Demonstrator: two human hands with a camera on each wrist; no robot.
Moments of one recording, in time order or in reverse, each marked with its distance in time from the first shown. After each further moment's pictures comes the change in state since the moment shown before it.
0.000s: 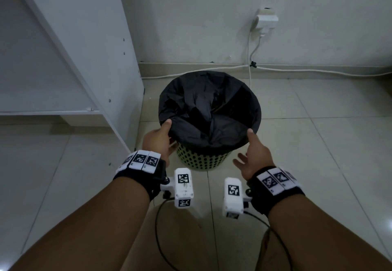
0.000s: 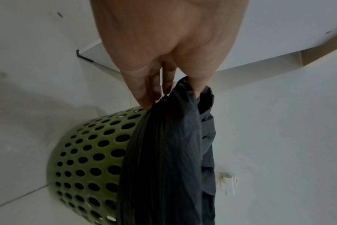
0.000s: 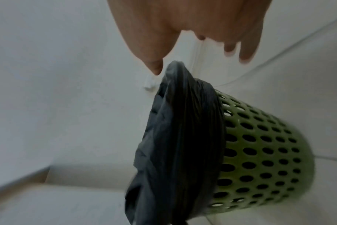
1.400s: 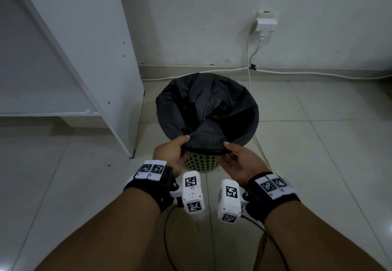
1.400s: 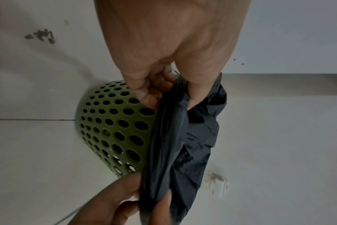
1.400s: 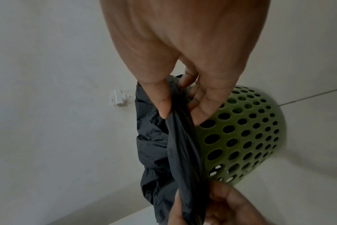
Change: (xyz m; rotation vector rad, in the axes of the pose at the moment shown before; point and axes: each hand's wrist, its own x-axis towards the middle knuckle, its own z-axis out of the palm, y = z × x) left_hand -0.005 -0.034 0.020 -0.132 -0.017 -0.161; right_hand 0.001 0.014 0.007 0.245 -0.308 0.155
